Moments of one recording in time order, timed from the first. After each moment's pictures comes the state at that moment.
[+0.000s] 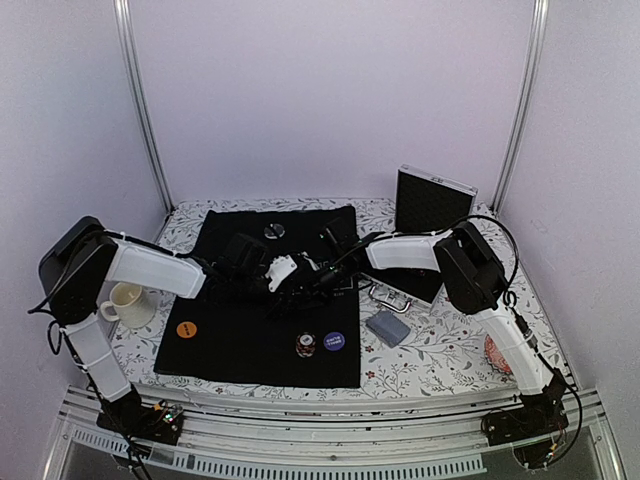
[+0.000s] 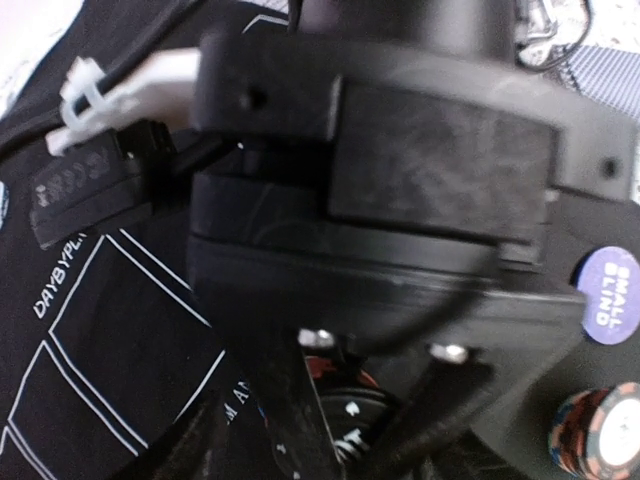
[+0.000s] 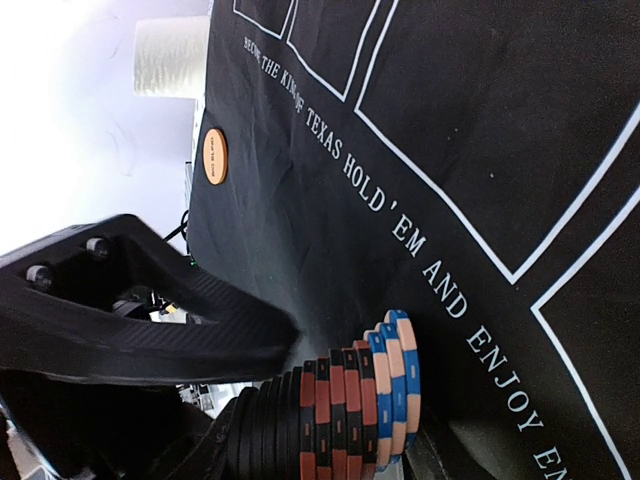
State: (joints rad) left arm -0.70 1.75 0.88 0.07 0.11 0.27; right arm 0.76 2.55 1.98 -0.36 -0.97 0.59
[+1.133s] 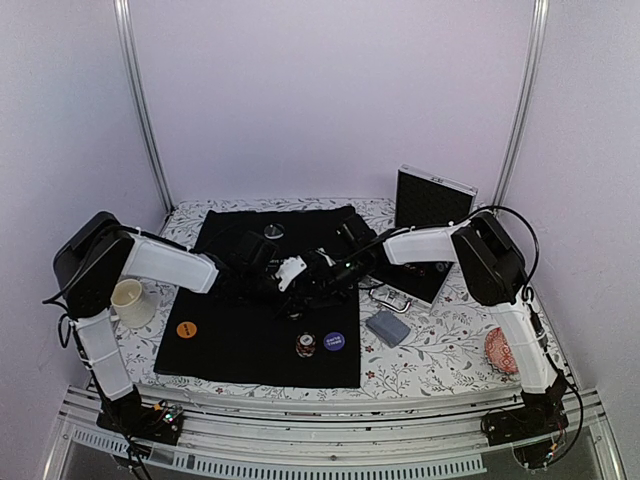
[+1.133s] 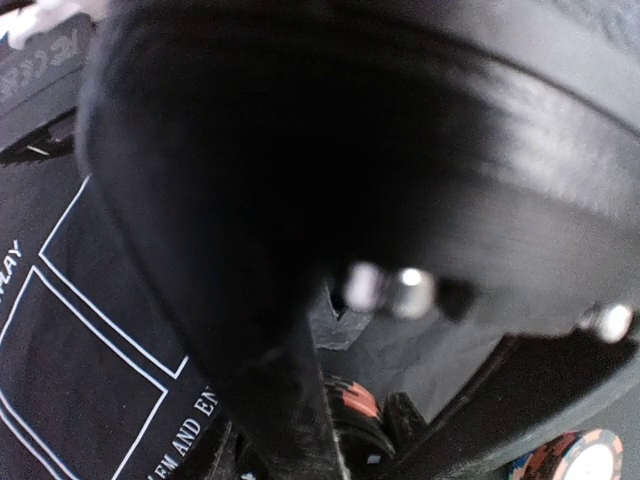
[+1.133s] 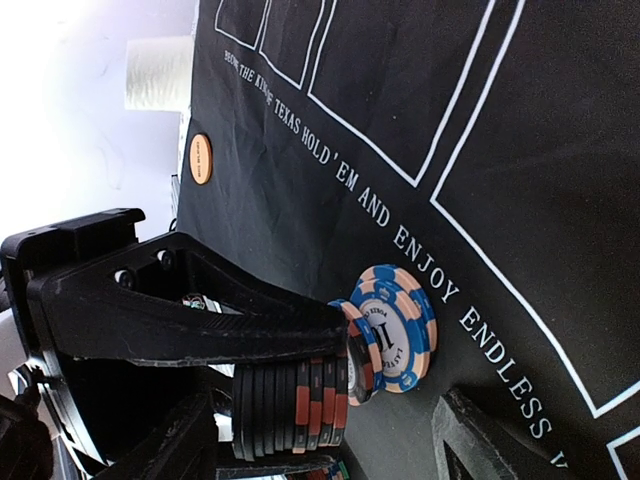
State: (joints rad) left arm -0.70 1.85 0.98 0.04 0.20 0.22; right arm 0.72 2.41 1.78 -0.33 -0.91 0.57
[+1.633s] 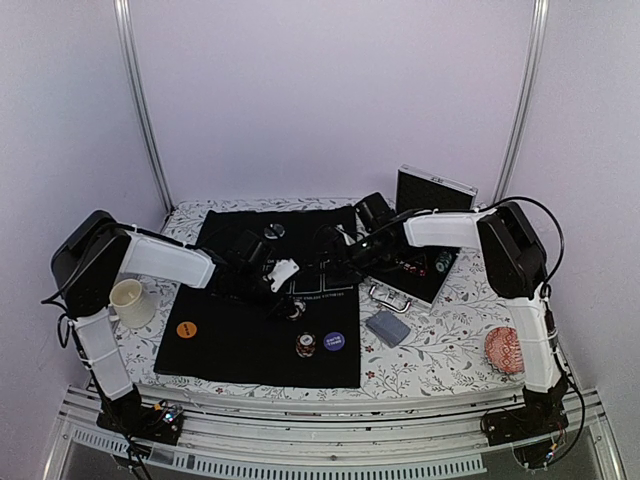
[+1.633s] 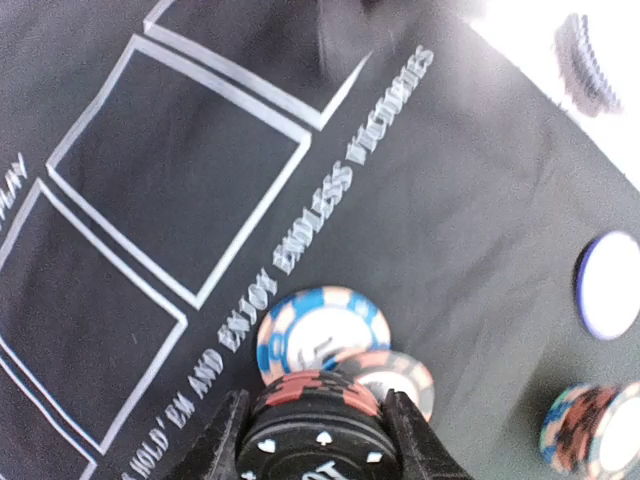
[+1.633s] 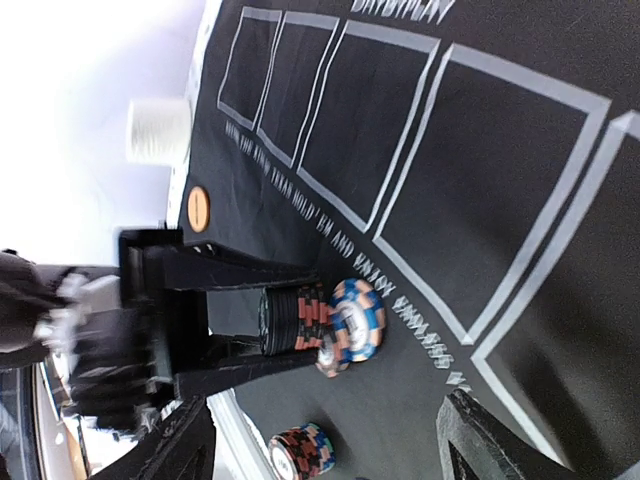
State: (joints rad) left arm -0.68 1.84 1.00 -0.09 0.19 0.22; right arm 0.65 2.30 1.74 -0.38 -0.81 0.53
